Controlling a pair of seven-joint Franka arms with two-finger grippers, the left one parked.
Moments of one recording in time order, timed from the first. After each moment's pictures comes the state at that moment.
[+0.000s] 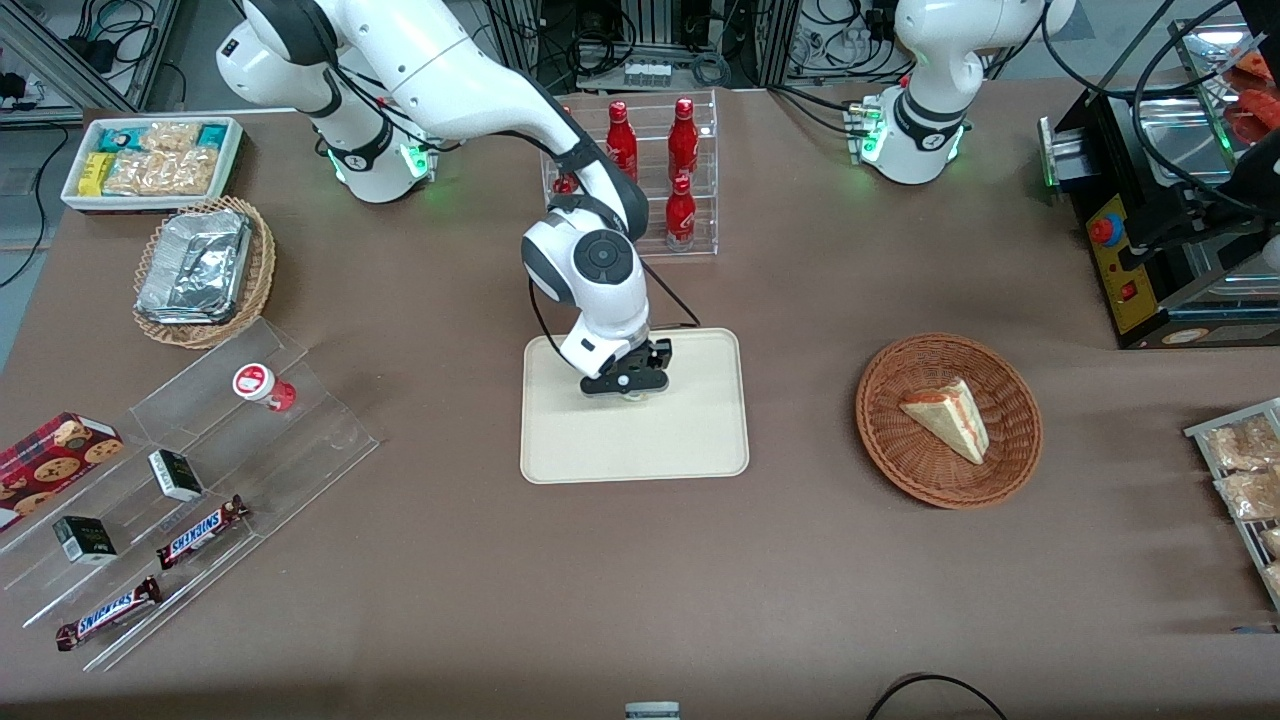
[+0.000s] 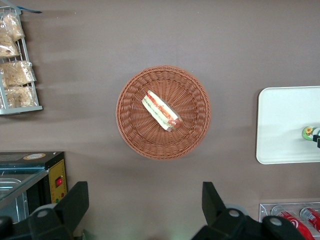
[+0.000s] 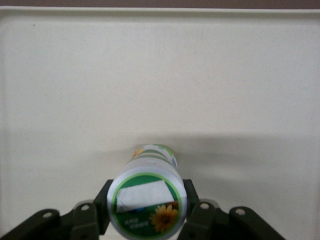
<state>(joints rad) 0.88 0.63 -0.10 -1.70 0.07 2.40 0.72</state>
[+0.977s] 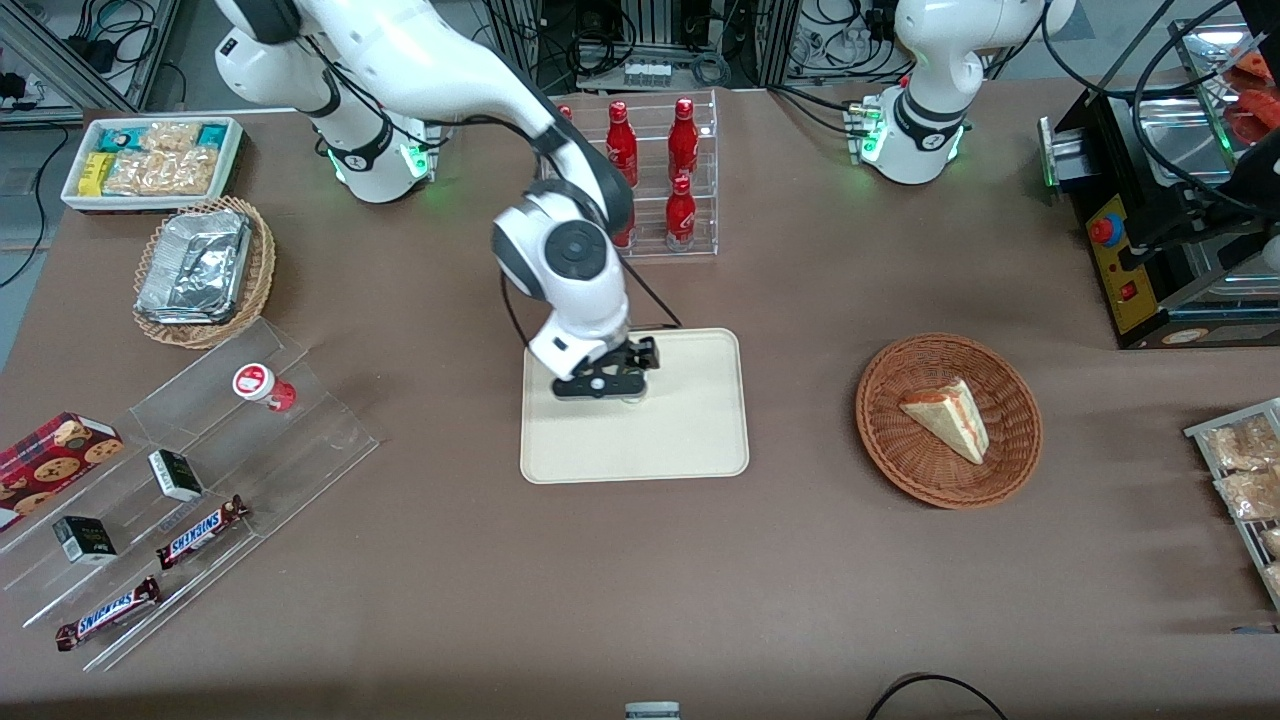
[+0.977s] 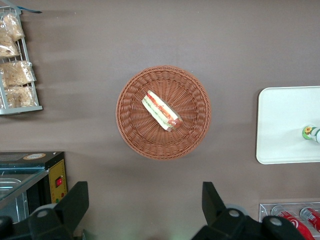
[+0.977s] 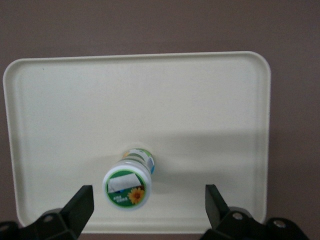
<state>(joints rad) 0.83 0.47 -0.13 -1.69 0.07 2.21 0.69</state>
